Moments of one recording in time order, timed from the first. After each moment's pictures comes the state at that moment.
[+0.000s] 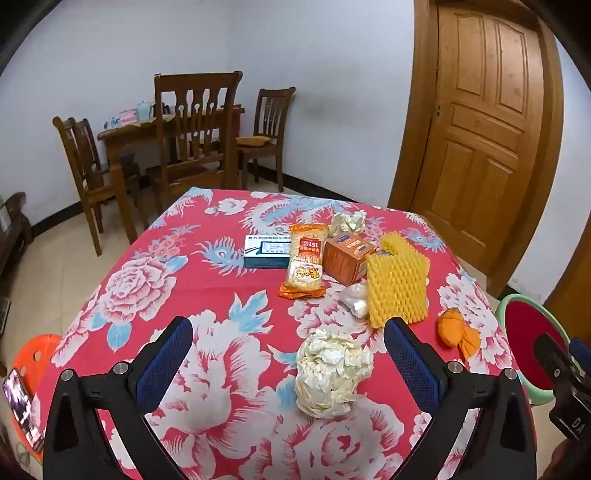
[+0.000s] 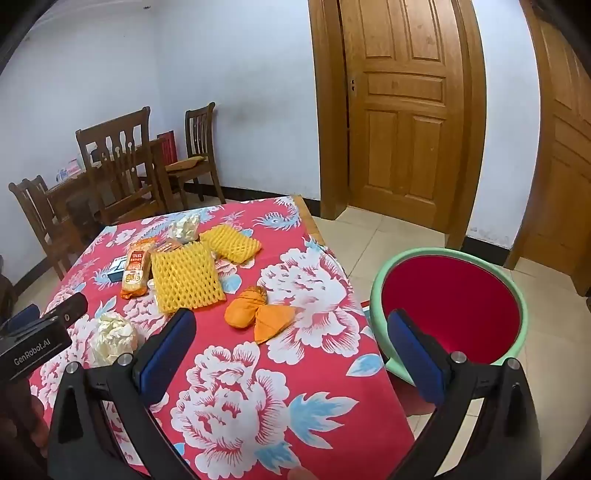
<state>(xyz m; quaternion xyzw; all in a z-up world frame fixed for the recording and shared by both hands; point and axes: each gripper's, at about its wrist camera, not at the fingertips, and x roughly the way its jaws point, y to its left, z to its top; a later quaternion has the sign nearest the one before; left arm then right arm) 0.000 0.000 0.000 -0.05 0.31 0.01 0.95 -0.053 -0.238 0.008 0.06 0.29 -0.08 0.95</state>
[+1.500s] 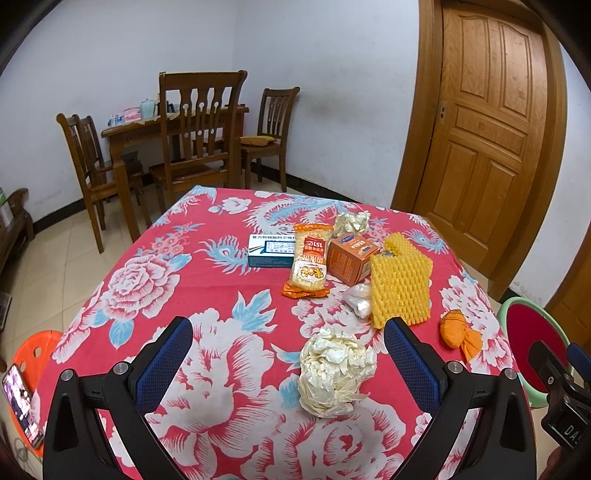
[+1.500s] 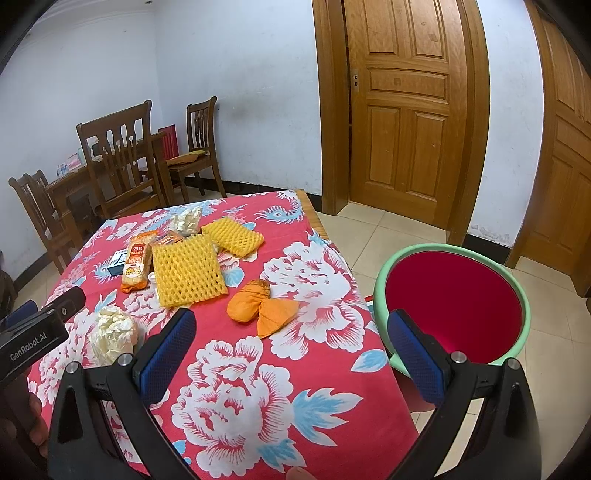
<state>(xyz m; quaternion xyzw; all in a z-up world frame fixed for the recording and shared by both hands) 0.000 0.003 0.000 -0.05 0.31 0.01 0.95 -0.053 -0.235 0.006 0.06 0.30 -0.08 0.95</state>
